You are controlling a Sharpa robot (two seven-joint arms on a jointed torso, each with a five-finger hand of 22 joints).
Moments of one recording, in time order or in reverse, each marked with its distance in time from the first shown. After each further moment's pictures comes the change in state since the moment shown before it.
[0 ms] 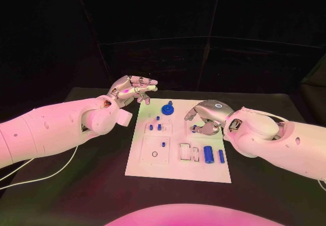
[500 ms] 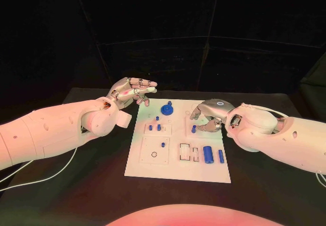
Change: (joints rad) left arm -0.003 0.005 -0.004 -0.003 0.000 0.004 -0.002; left_hand 0.000 0.000 0.000 0.000 0.000 0.000 0.000 0.000 0.000 0.000 0.000 0.000 0.000 0.000 0.000 0.000 0.000 0.000 0.000 0.000 0.000 0.000; right arm 0.012 0.021 -0.002 -0.069 0.004 0.091 -0.030; right_hand 0.007 -0.007 -0.037 0.005 -0.006 -0.003 -0.010 0.000 -0.001 -0.016 -0.002 0.008 -0.001 0.000 0.000 -0.013 -0.025 0.000 0.000 0.000 -0.011 -0.014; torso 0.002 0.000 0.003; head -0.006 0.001
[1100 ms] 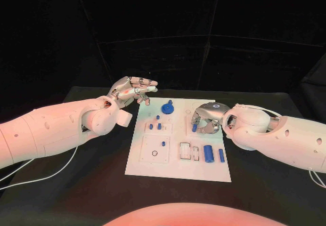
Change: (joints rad) left arm -0.001 0.000 -0.001 -0.002 0.000 0.001 -0.001; left_hand 0.000 0.000 0.000 0.000 0.000 0.000 0.000 0.000 0.000 0.000 0.000 0.000 0.000 0.000 0.000 0.000 0.000 0.000 0.000 0.000 0.000 -0.001; right arm -0.012 0.043 -0.001 -0.057 -0.007 0.097 0.003; right_hand 0.034 0.034 0.000 0.012 0.000 0.044 -0.009 0.007 0.004 0.055 -0.011 0.035 -0.002 0.004 -0.004 -0.014 -0.033 0.000 0.004 -0.004 -0.007 -0.002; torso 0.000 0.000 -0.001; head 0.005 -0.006
